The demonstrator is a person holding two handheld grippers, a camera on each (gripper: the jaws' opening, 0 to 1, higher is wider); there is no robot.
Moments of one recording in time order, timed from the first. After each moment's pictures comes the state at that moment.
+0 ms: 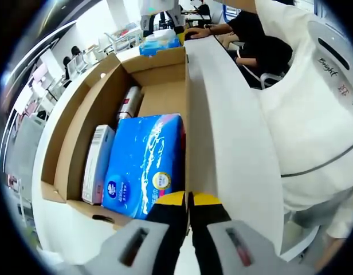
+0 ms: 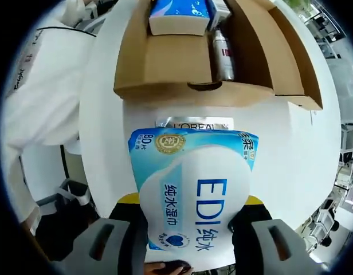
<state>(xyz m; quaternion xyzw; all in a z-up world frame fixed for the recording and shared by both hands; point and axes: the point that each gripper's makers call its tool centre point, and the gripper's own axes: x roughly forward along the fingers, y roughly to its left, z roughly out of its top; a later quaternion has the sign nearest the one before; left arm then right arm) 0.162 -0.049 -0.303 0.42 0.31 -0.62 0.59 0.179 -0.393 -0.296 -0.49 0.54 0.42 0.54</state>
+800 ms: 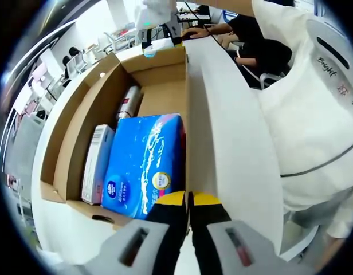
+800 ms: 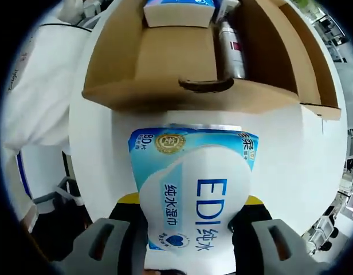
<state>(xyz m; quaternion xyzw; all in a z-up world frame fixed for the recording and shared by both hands) 0.162 -0.048 -0.303 0.41 0.31 -0.62 0.59 0.184 -0.384 -0.320 -0.50 0.54 0.43 0.53</state>
